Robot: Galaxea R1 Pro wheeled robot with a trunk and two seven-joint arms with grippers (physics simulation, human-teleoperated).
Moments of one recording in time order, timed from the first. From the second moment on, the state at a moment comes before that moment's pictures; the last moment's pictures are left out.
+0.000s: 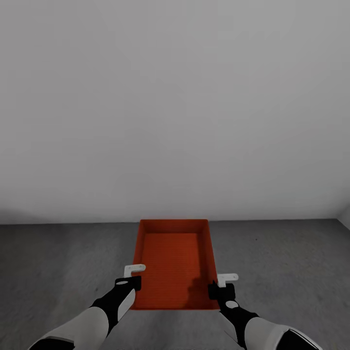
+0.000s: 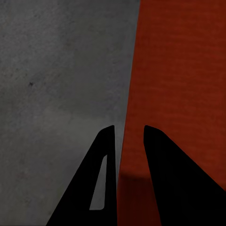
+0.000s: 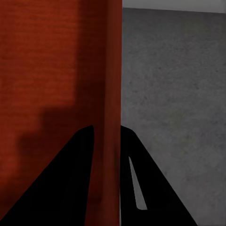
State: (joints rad) left arm -0.70 -0.12 -0.10 -0.24 0.16 0.10 0.28; right arm -0.70 0.11 0.74 -0.01 -0.65 -0.31 -0.19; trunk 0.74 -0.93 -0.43
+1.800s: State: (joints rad) left arm -0.70 -0.12 -0.10 -0.24 0.16 0.10 0.28; right arm -0.70 0.11 0.74 -0.01 -0.65 -0.31 -0.19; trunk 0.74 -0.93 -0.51
